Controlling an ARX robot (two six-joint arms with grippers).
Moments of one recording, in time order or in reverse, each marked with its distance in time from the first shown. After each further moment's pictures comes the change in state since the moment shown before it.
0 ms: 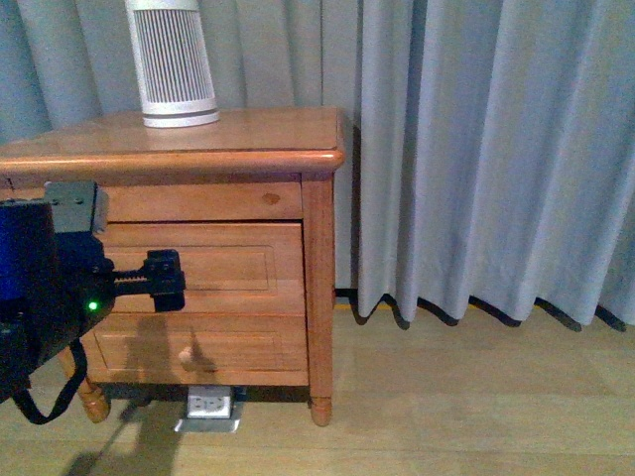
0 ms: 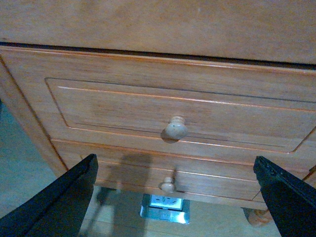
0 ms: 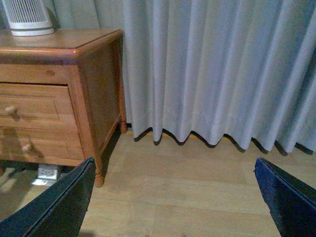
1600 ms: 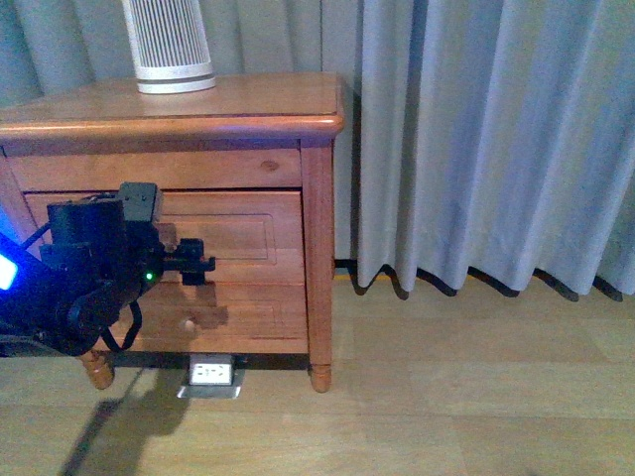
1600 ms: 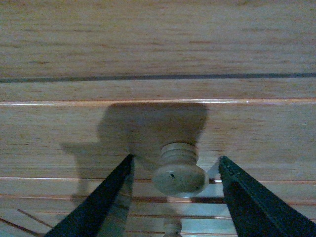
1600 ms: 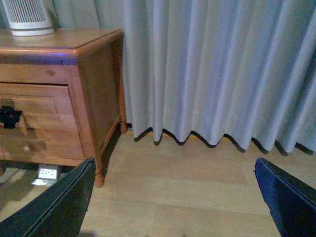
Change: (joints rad) left arm 0.045 0.405 0.553 -0.183 0.106 0.081; right arm 0.000 0.000 0.000 0.000 0.000 0.000
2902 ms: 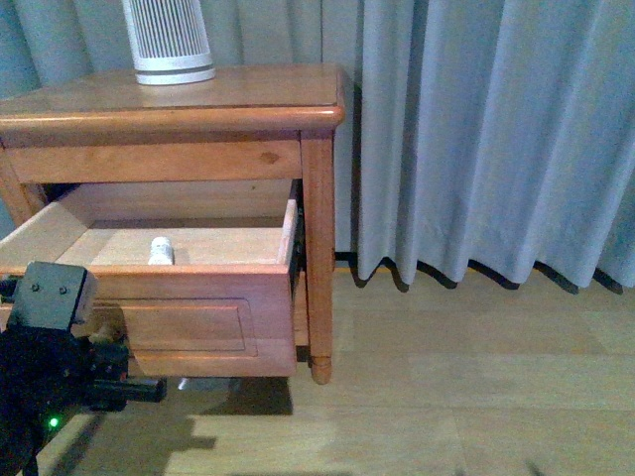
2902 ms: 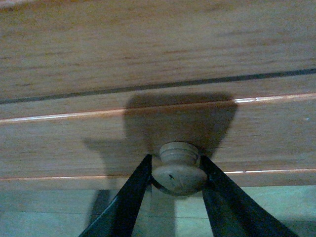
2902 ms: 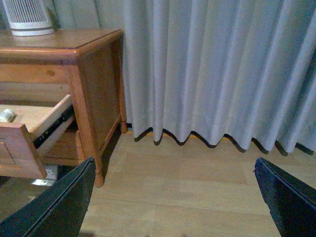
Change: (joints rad) left arm -0.056 -0.344 -0.926 0.496 -0.098 0.083; right arm 0.000 0.000 0.000 0.000 0.000 0.000
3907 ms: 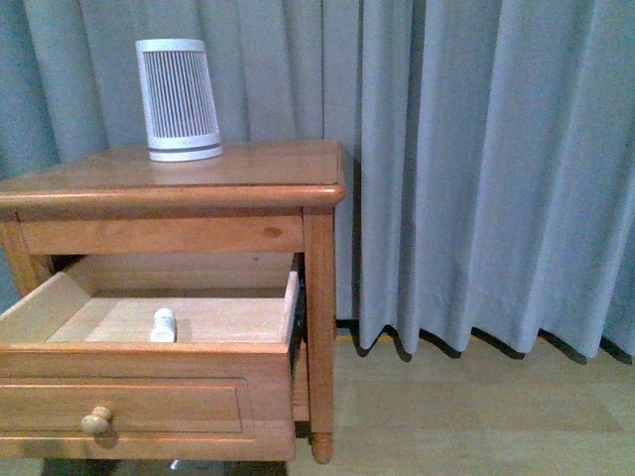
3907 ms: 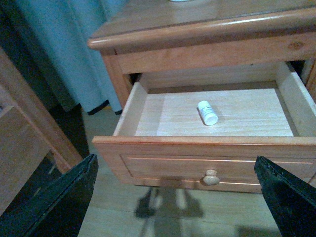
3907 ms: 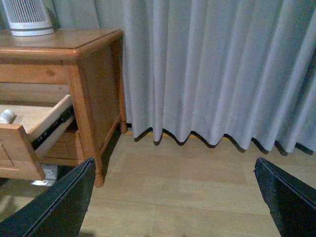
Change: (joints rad) left arm -0.041 -1.362 -0.330 -0.874 -0.170 -0.009; right arm 0.000 0.000 0.000 0.000 0.000 0.000
